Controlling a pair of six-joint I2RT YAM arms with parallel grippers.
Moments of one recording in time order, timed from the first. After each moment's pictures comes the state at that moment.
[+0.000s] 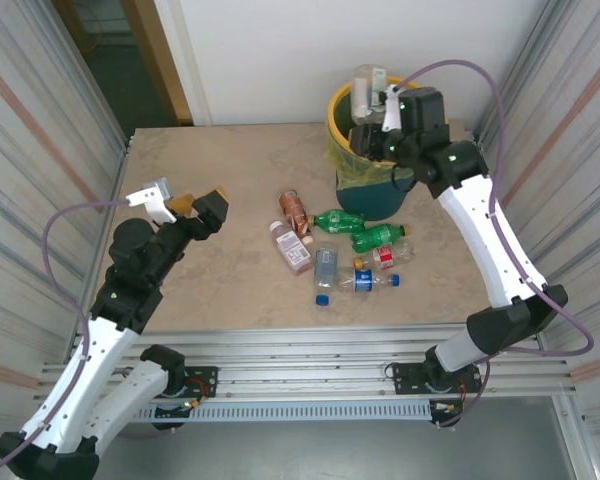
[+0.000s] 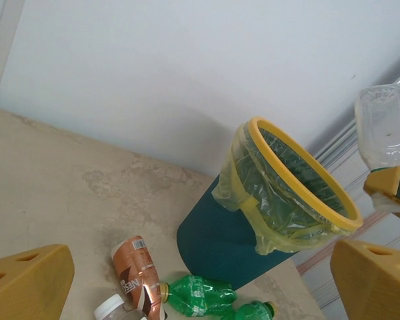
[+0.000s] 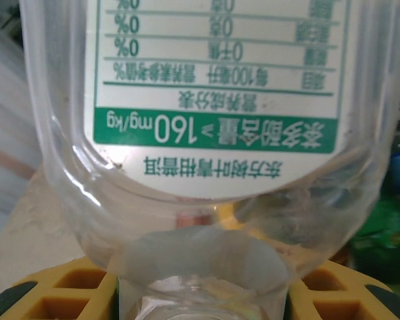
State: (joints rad) left arm -0.38 0.70 0.78 -0.12 0.02 -0.61; right arm 0.37 1.53 1.83 -0.82 -0.09 0.32
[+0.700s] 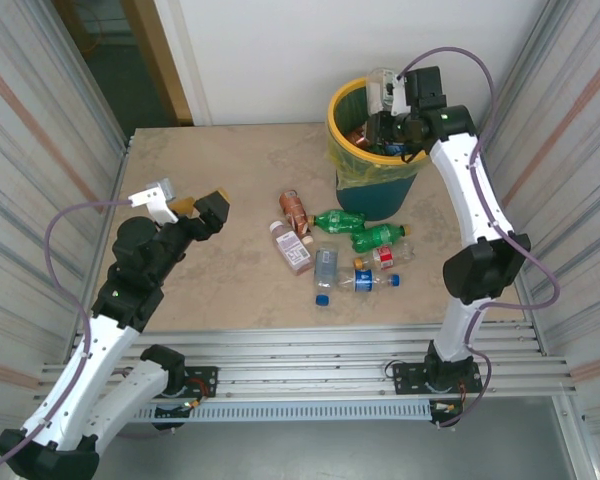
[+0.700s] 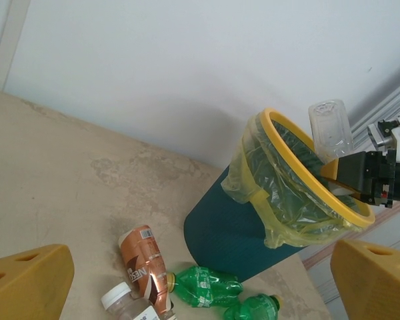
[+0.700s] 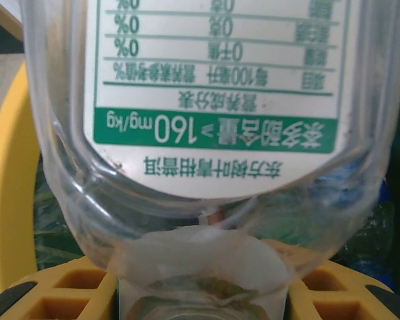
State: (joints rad) left arm -0.38 0.71 0.78 -0.15 0.01 -0.62; right arm 0.22 1.87 2.11 -0.99 -0.13 0.20
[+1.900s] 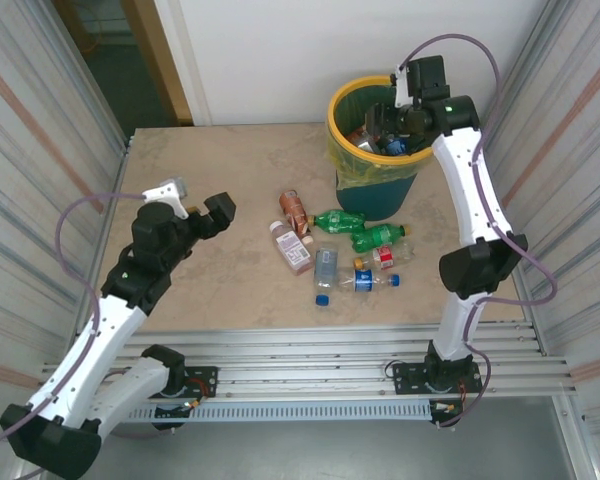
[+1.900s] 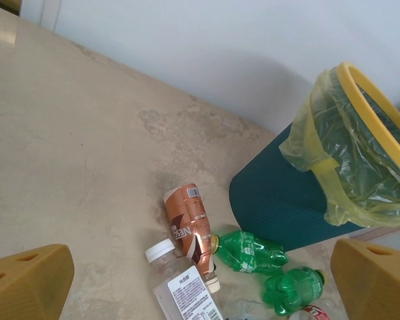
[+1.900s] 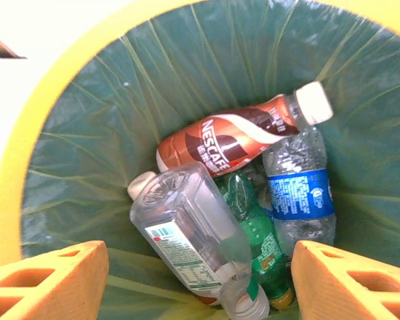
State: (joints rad) left arm -0.38 0.85 0.84 -0.30 -0.04 -0.63; right arm 0.23 1.90 2.27 -1.09 -0.02 0.14
